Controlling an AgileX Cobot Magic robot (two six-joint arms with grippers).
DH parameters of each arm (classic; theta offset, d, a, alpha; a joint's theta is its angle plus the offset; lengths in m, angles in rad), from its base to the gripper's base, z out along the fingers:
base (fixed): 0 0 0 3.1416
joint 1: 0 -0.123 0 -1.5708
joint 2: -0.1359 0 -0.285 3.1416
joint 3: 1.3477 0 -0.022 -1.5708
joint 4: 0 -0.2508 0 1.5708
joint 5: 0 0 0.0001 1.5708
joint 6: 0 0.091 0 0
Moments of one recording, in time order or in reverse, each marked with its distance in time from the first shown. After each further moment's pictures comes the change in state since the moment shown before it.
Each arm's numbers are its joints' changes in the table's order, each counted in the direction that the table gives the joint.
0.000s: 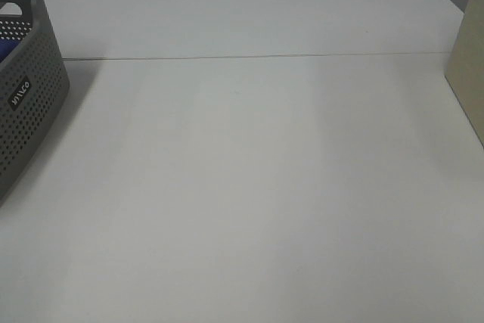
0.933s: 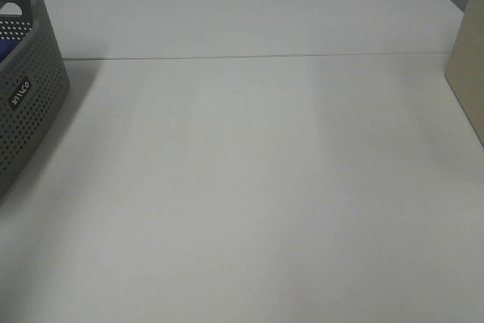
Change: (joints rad) left arm 0.000 -0.796 -0.569 -0.122 0.098 0.735; right arm 0.000 0.000 0.000 0.000 0.000 0.000
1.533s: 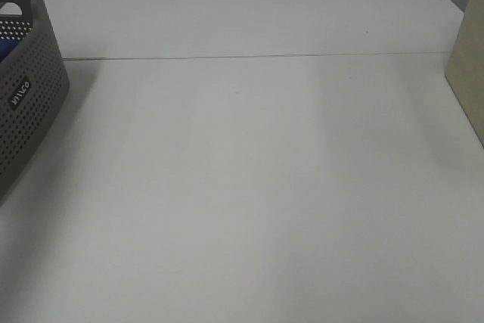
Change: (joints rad) left arm -0.003 -0.617 -0.239 -0.608 -0.303 0.192; right arm 0.000 0.000 0.000 0.000 0.000 0.000
